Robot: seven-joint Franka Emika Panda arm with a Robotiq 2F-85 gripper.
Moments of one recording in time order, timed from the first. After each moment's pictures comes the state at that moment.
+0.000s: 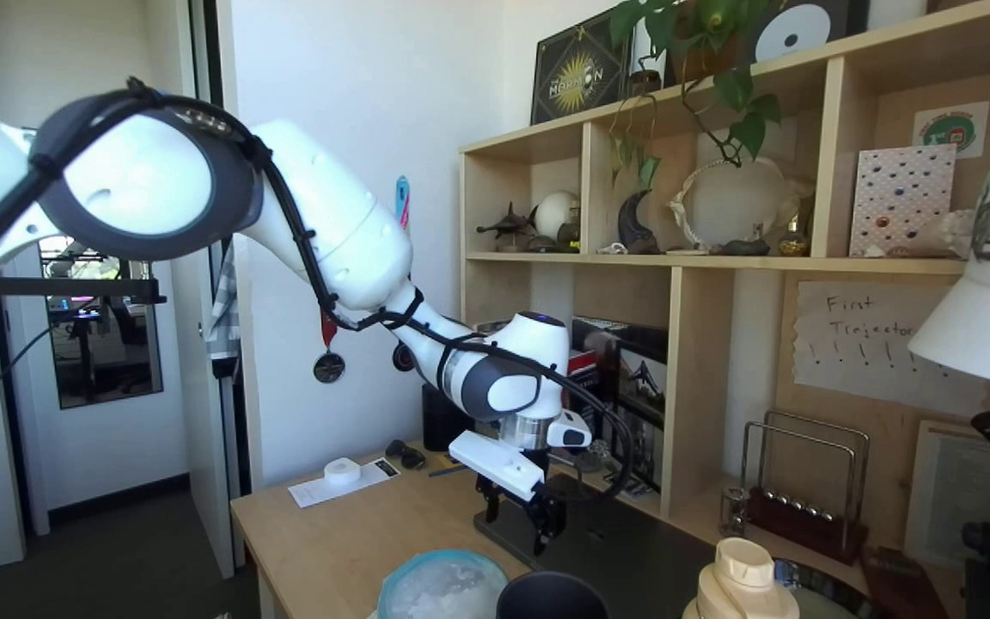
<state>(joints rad) -0.01 0.65 0.03 -1.70 0.13 2.33 -0.30</state>
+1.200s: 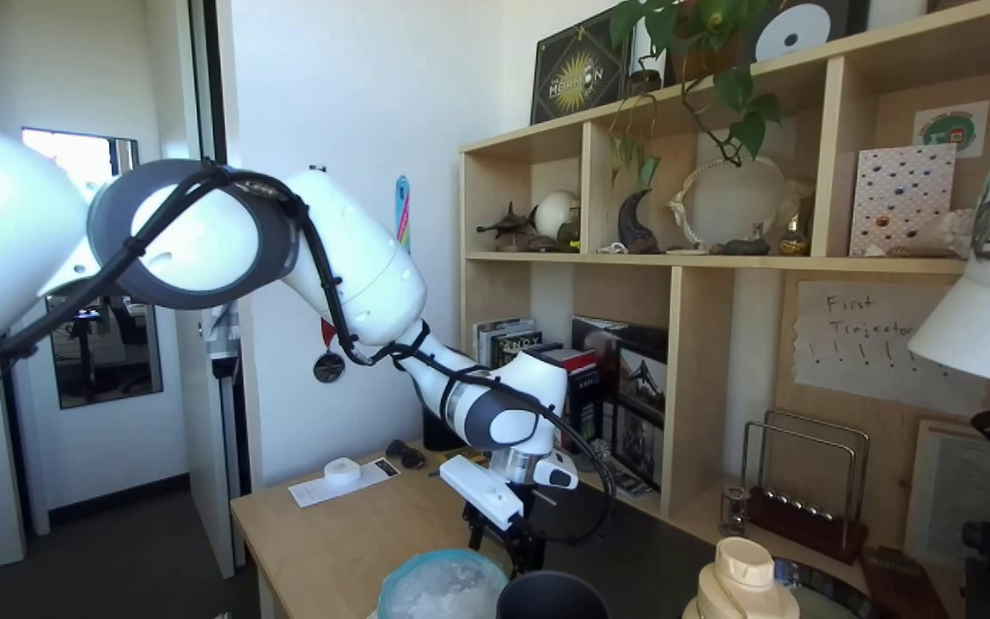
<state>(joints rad) 0.01 0.78 0.04 -1.62 0.12 2.24 -0.16</state>
